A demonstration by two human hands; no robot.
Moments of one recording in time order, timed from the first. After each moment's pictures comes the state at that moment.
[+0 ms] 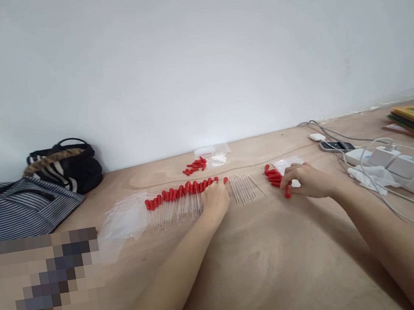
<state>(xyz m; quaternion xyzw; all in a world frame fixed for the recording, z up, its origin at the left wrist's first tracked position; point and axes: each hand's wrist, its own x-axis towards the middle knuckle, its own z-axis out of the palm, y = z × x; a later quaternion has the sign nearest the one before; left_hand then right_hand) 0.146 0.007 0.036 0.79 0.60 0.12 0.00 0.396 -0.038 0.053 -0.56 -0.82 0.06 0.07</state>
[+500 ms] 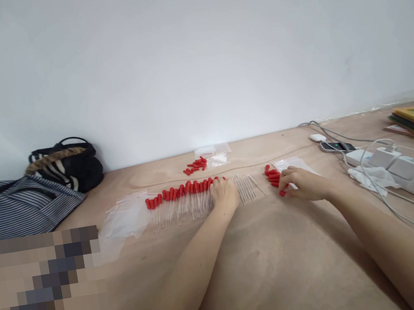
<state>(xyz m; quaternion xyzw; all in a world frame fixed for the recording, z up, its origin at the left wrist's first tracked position) 0.174 0.011 0.037 0.79 0.62 0.06 -0.02 0.397 -0.030 0.040 -0.51 -0.85 0.07 0.11</state>
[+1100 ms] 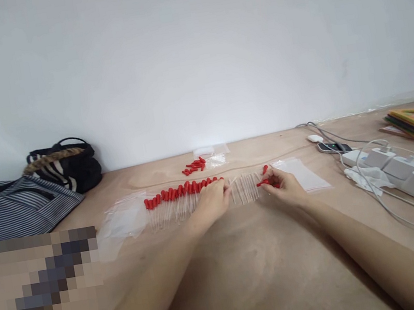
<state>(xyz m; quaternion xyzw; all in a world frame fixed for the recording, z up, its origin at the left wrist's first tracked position) 0.133 -0.013 0.065 0.84 0.53 0.11 0.05 0.348 -0.025 0.005 -0.51 -0.66 0.23 0.50</state>
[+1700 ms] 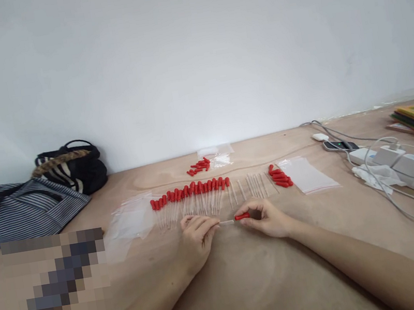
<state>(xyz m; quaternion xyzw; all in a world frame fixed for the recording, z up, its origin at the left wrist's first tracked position) 0.053 -0.058 0.013 0.86 0.38 0.35 0.01 0.272 -0.061 0.008 -0.41 -0.75 0.33 0.40</state>
